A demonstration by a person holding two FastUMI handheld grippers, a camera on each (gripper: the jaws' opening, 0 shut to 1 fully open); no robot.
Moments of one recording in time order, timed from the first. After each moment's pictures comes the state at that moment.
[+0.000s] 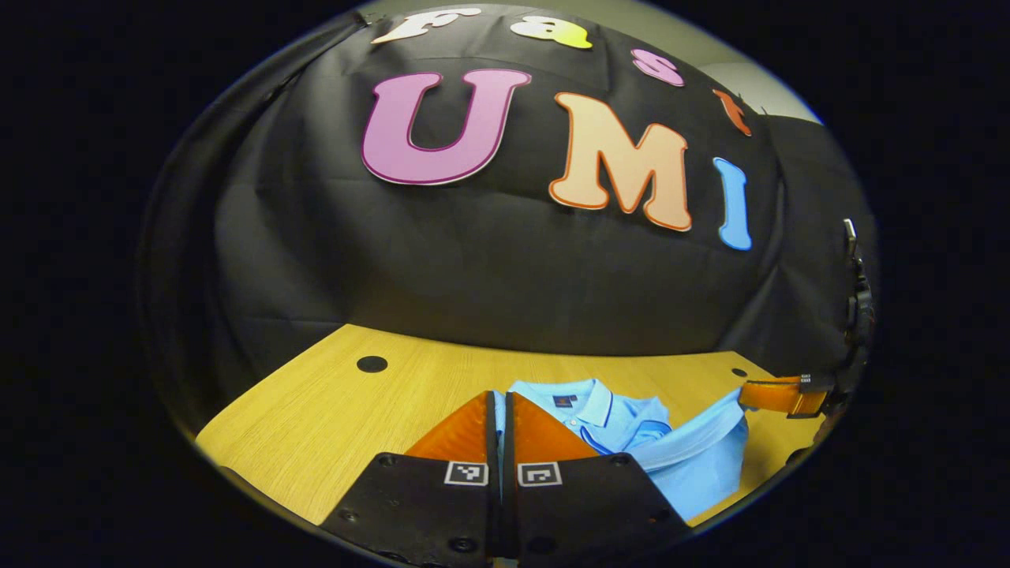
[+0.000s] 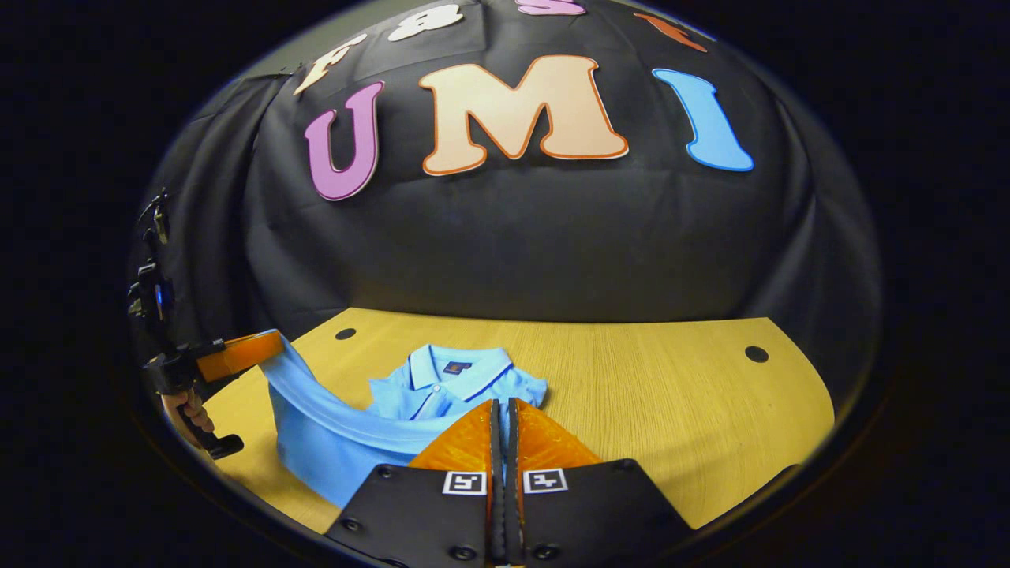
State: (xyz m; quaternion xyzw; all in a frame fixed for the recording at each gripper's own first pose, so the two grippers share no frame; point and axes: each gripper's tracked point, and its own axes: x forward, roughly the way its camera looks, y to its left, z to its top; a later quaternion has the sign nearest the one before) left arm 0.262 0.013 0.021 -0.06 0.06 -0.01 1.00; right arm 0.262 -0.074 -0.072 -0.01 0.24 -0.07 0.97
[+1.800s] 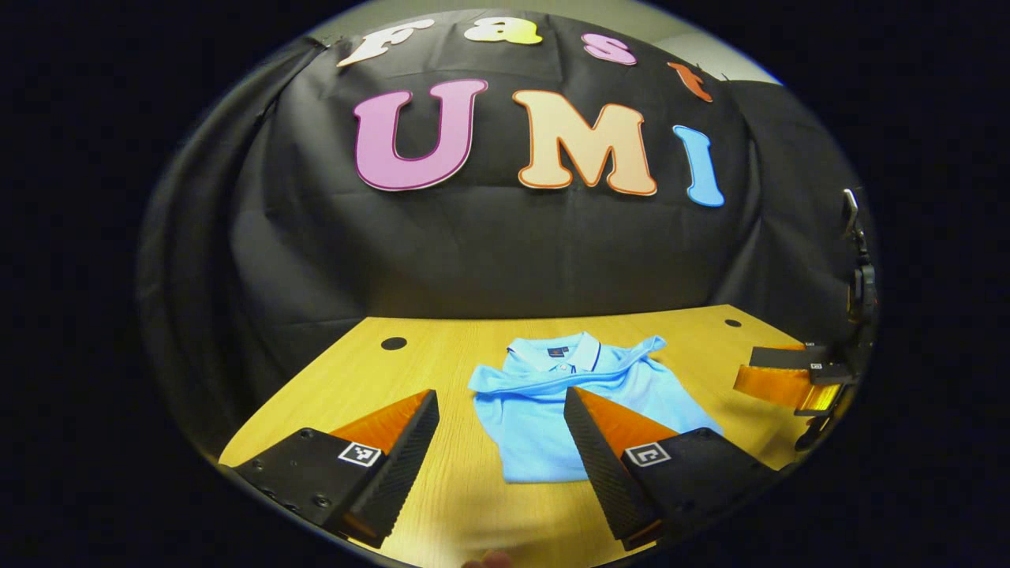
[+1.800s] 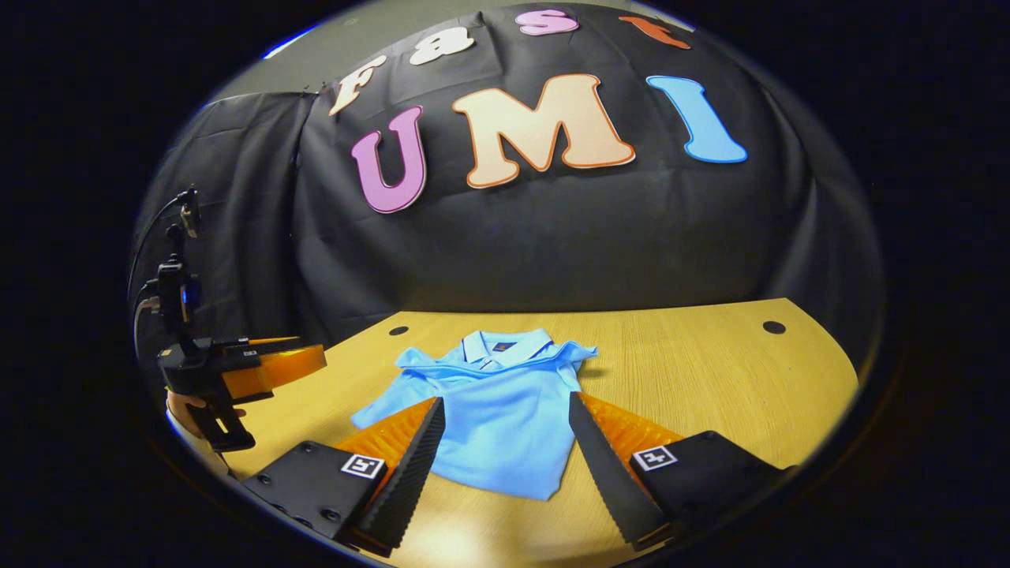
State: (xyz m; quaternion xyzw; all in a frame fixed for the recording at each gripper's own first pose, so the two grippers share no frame) left arm 0.128 -0.013 0.000 0.03 0.08 -0.01 1.00; right arm 0.136 -0.026 -0.069 0.02 0.20 0.00 0.98
